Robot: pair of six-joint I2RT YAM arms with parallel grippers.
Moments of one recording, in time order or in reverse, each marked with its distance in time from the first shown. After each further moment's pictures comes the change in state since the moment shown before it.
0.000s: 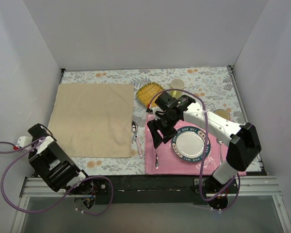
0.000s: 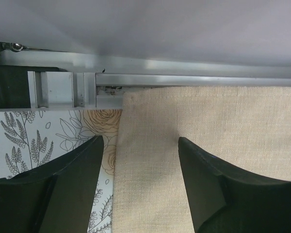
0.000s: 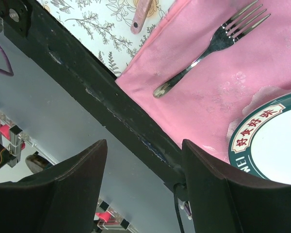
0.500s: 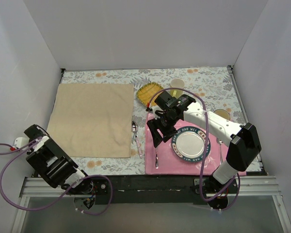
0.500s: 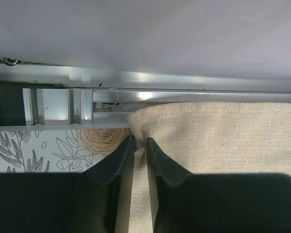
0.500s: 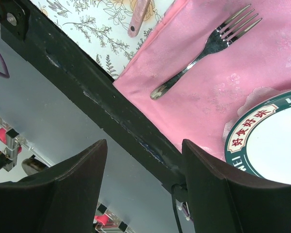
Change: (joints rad) left arm 0.052 0.056 0.026 0.043 0.054 0.015; right arm 0.003 0.001 0.019 -0.002 0.020 0.001
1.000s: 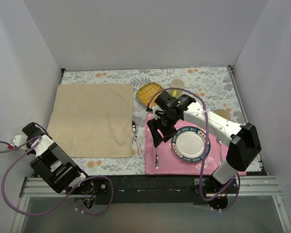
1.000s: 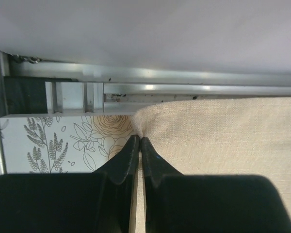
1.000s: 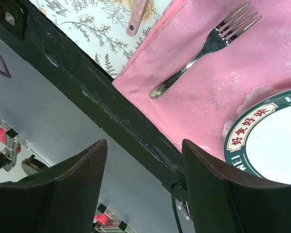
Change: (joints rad) left arm 0.000 -0.072 0.044 -0.134 -0.010 0.027; right arm 0.000 0.000 0.000 -0.004 0.005 -0.001
